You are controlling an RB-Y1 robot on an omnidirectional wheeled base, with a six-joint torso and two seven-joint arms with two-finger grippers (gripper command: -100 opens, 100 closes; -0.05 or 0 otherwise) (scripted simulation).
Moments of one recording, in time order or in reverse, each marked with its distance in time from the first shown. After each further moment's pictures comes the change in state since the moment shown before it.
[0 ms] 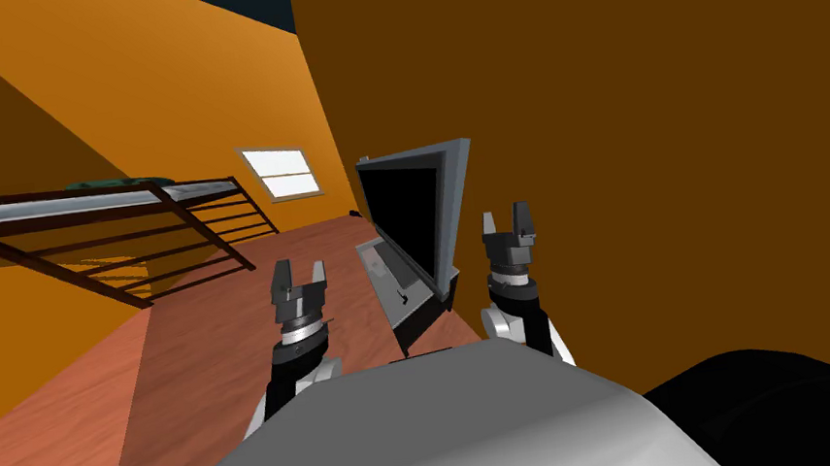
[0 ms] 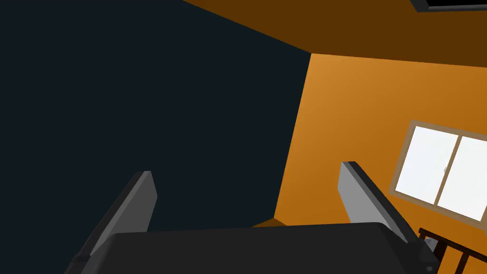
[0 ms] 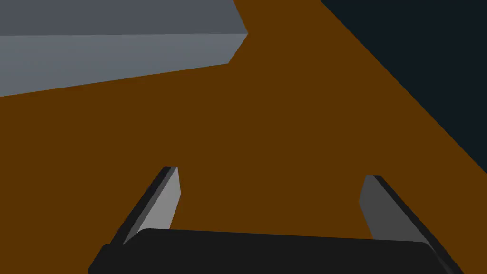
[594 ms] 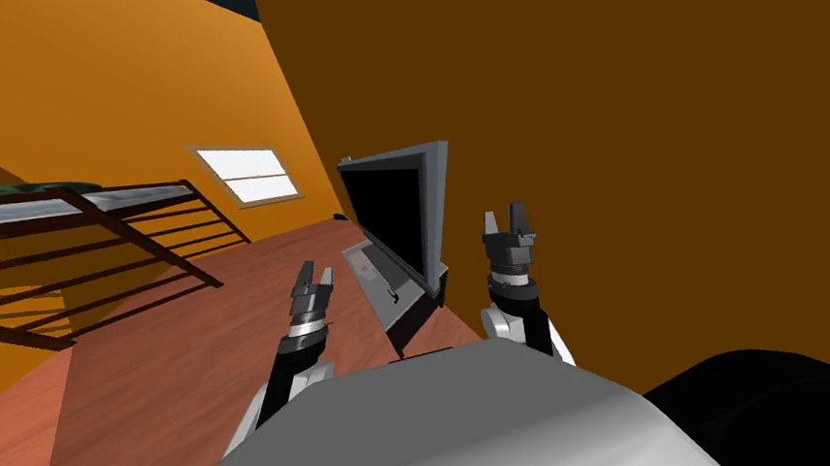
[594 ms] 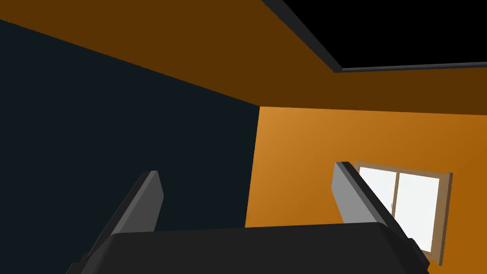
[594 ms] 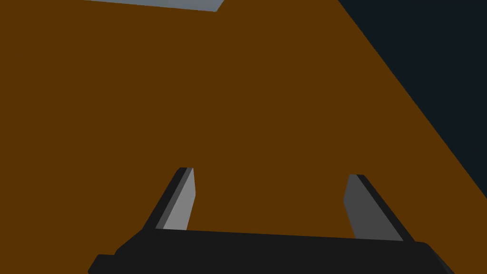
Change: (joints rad) left arm -0.034 0.146 0.022 0.083 0.046 0.133 -0.029; right arm 0.000 0.000 0.000 0.000 0.000 0.000 0.000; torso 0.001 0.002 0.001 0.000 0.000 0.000
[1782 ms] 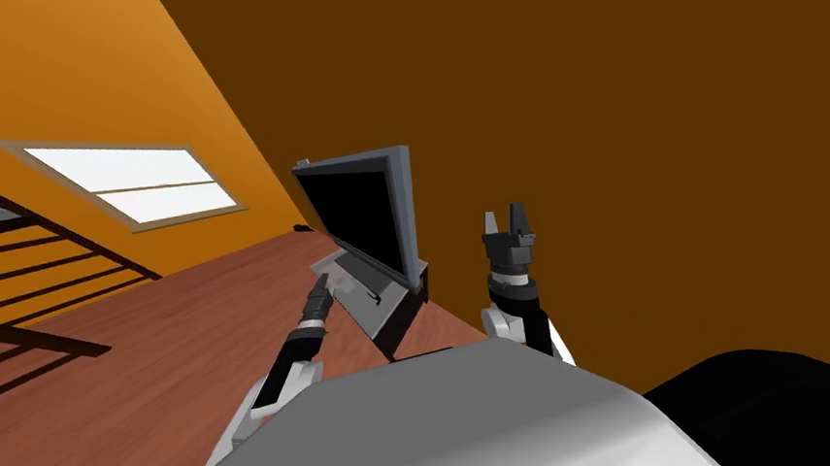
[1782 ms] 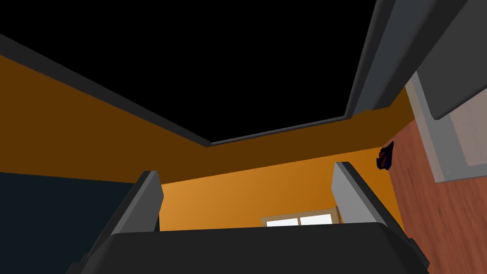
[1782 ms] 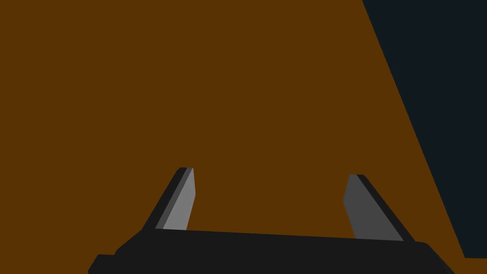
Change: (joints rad) left arm -0.073 0.128 0.054 0.190 0.117 0.350 -0.072; right arm 0.000 0.000 0.000 0.000 0.000 0.000 0.000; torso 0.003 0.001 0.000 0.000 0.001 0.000
